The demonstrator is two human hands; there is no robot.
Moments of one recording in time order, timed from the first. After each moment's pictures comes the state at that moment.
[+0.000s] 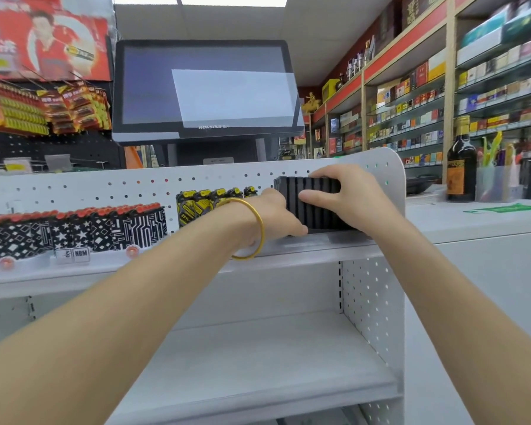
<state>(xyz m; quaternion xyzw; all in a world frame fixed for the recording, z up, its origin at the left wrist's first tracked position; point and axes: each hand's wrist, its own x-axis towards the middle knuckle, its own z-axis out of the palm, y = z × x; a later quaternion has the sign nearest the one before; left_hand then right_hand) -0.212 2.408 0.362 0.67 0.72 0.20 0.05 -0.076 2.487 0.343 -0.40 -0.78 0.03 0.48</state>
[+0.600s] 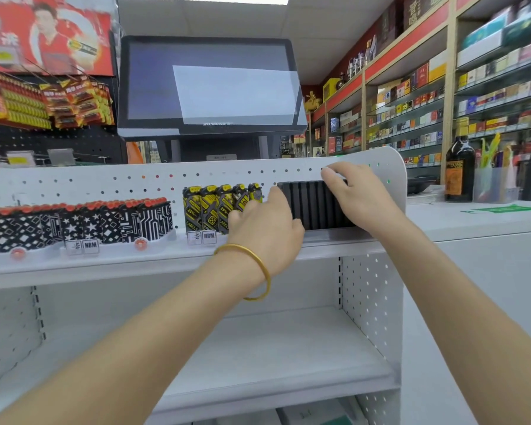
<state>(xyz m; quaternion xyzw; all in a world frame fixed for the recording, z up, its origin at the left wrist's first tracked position) -0.213 2.396 0.323 0.68 0.66 0.29 -0.14 -0.077 2.491 0.338 -0.41 -0.76 0.05 0.50</state>
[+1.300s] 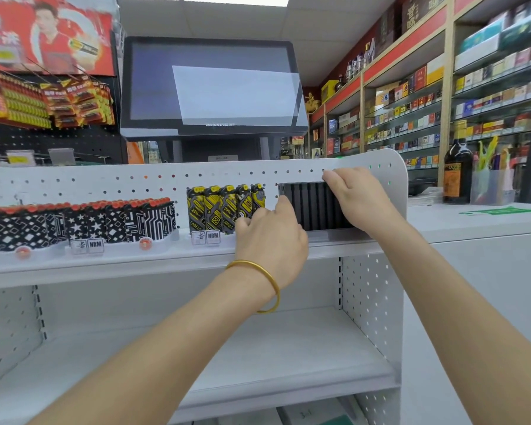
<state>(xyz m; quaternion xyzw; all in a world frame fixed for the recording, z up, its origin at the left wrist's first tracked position) -0.210 2.400 0.307 0.67 0.65 0.31 -0.18 -0.083 2.481 0.340 -0.41 -0.77 0.00 0.49</state>
